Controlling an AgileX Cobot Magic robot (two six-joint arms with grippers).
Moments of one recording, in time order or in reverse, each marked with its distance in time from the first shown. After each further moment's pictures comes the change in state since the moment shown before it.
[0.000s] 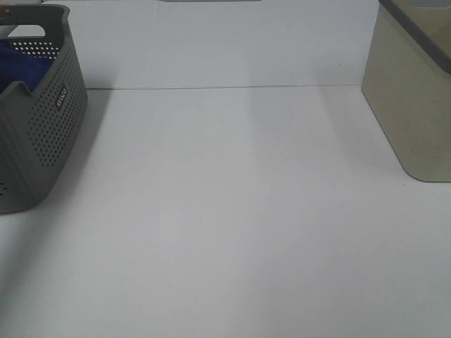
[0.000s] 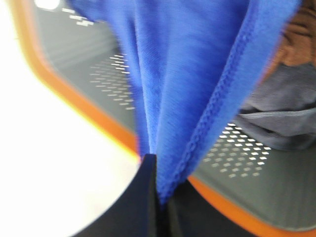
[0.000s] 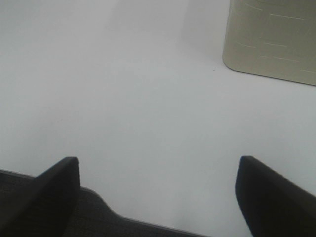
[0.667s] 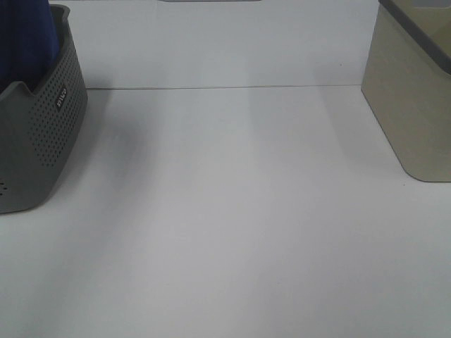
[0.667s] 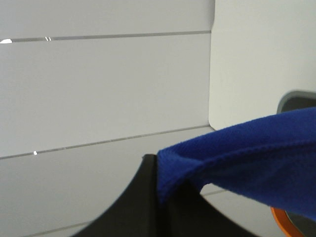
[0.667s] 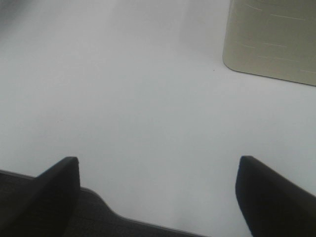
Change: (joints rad) left arm -0.351 -0.233 0.000 0.098 -0.473 0.000; right arm 0.000 0.000 0.000 0.000 -0.001 0.000
